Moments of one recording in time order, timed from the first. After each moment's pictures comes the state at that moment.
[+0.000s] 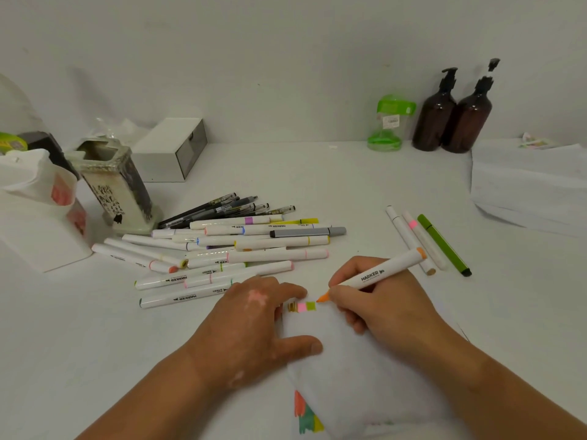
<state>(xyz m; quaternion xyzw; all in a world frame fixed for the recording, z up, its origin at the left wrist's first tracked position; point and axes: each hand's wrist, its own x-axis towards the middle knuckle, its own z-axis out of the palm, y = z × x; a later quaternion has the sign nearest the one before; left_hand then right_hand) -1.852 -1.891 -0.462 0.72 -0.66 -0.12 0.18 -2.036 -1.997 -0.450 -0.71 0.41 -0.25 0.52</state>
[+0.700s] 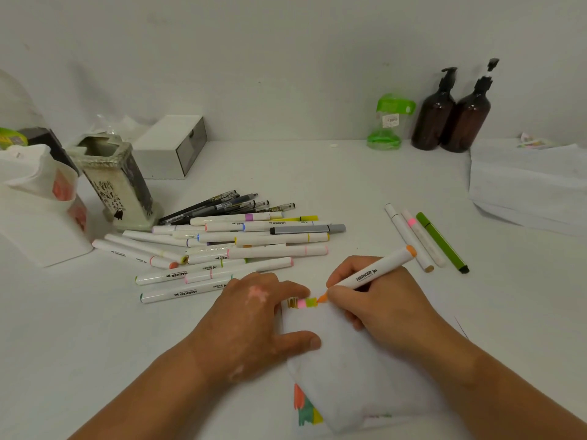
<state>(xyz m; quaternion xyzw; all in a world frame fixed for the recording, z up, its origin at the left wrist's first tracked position) -1.853 -1.891 -0.460 0.72 -0.66 -0.12 0.17 -2.035 -1.995 -0.449 -0.75 0.42 -0.23 0.45</state>
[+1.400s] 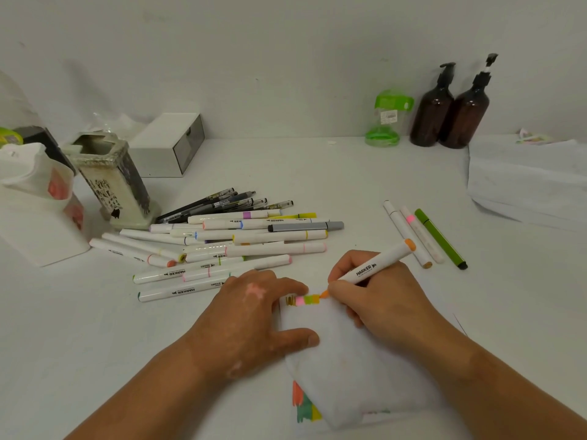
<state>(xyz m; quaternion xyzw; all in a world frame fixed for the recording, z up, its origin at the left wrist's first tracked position) -1.854 -1.891 -0.458 0.73 -0.65 -0.13 0.17 -2.035 -2.000 -0.454 -0.75 0.43 -0.24 0.44</state>
